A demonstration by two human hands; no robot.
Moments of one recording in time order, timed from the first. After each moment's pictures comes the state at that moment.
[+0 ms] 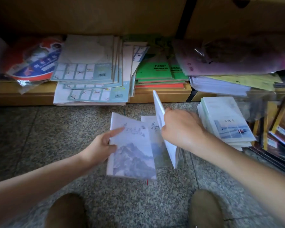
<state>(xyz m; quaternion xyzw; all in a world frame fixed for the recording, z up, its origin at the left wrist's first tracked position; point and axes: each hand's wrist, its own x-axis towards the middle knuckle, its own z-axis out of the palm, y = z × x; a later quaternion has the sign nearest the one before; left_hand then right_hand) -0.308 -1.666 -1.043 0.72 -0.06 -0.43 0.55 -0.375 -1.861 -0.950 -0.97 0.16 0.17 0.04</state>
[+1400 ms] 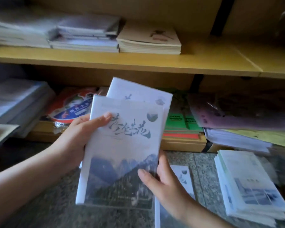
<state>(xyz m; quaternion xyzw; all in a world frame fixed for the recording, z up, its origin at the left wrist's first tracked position) -0.253 -1.660 -0.887 0.64 -0.05 -0.21 0.74 -0.373 -1.822 -0.960 -0.72 0.02 0.02 0.70</state>
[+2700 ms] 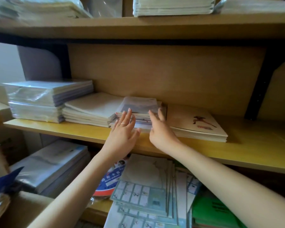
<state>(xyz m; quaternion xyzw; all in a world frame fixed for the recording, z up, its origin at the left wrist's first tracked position) -0.064 -1.643 -0.824 0.91 -0.25 0.22 0.26 -0.080 -1.785 -0.804 -0.94 -0.03 -0.17 0.28</state>
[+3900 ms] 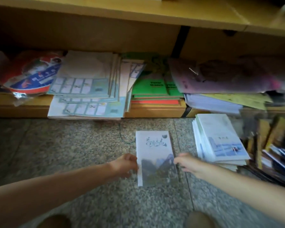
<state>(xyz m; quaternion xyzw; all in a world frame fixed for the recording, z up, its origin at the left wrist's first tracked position) -0.312 -1.733 -1.104 0.69 -0.05 -0.56 0.46 -0.413 -1.948 -1.093 -0.72 0.47 0.26 0.45</state>
